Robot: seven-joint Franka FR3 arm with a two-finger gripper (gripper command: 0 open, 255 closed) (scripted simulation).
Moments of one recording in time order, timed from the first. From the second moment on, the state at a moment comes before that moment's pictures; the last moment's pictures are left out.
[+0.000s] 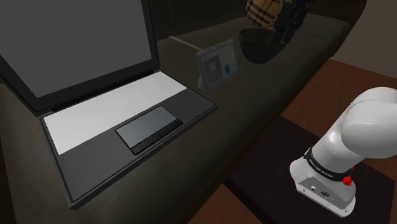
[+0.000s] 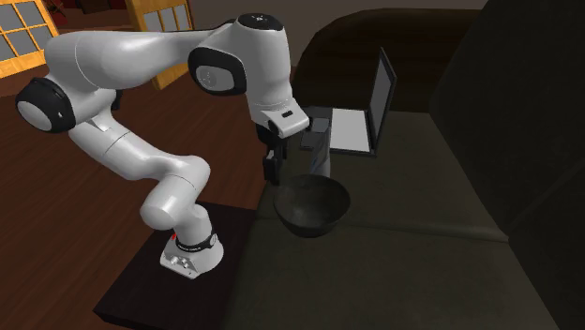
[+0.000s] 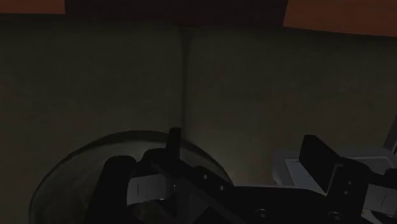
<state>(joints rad) 0.02 -0.83 -0.04 -2.37 0.09 1.57 -0.05</state>
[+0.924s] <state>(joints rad) -0.31 -0.59 0.54 -2.05 0.25 1.47 1.17</state>
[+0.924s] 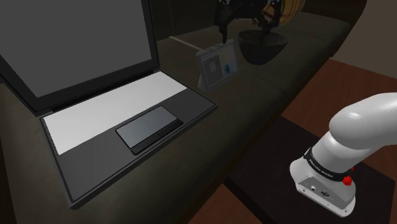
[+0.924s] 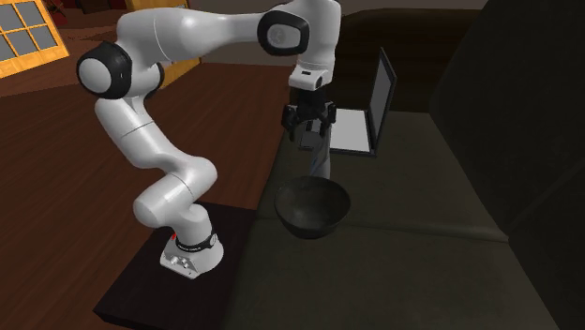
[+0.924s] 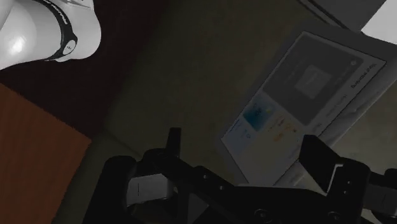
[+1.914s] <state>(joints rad) -0.49 -0.36 0.78 -1.93 0.21 1.51 1.74</state>
